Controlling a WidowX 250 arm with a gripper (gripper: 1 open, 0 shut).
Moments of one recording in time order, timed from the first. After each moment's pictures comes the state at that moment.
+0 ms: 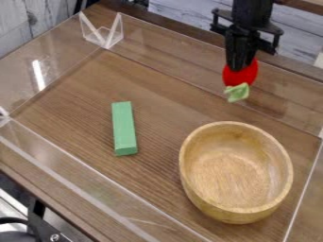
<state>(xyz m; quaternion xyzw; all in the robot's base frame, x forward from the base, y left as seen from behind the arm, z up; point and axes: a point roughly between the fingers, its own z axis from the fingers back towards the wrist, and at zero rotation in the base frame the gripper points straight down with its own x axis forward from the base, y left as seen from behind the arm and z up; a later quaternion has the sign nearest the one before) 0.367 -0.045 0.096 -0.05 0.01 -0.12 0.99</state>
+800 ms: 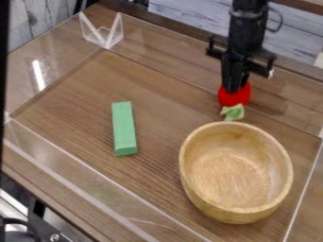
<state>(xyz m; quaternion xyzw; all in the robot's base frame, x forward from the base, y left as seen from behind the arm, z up) 0.367 -0.041 0.055 -0.05 0.05 -0.09 0.99</state>
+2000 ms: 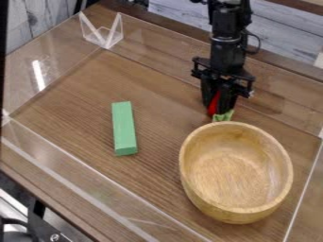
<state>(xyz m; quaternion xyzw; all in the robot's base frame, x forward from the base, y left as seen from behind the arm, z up) 0.355 -0.035 0.028 -0.07 0.04 -0.11 0.99</state>
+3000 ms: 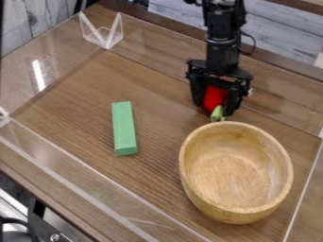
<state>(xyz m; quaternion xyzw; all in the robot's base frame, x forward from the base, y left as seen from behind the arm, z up) 0.351 -0.021 0.038 -0.07 0.03 -0.04 1.00</state>
